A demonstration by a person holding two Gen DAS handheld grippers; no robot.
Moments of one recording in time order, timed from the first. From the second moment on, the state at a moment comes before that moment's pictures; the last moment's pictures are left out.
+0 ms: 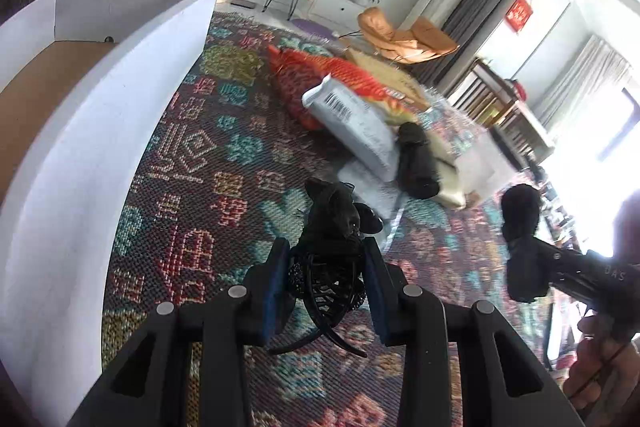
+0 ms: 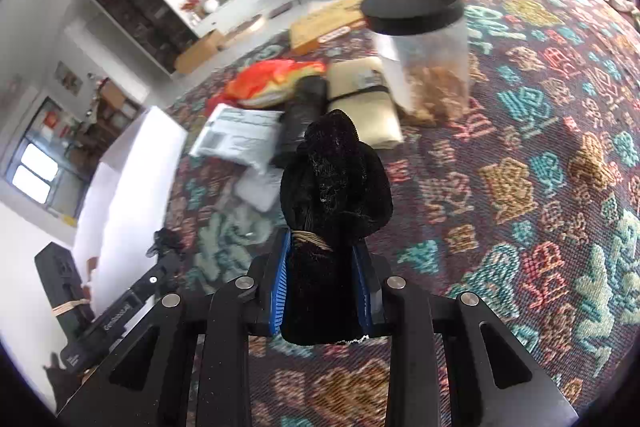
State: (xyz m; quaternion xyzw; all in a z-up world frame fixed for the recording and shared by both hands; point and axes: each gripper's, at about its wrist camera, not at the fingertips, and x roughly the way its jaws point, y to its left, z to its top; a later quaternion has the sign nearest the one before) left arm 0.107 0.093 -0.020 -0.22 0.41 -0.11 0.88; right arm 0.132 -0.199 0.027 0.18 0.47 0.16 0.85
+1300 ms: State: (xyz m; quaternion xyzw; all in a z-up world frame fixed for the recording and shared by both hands) left arm 0.092 -0.006 -0.040 -0.03 0.43 -0.13 0.89; right arm 0.116 -0.229 -0.049 0.04 0.44 -0.10 0.89
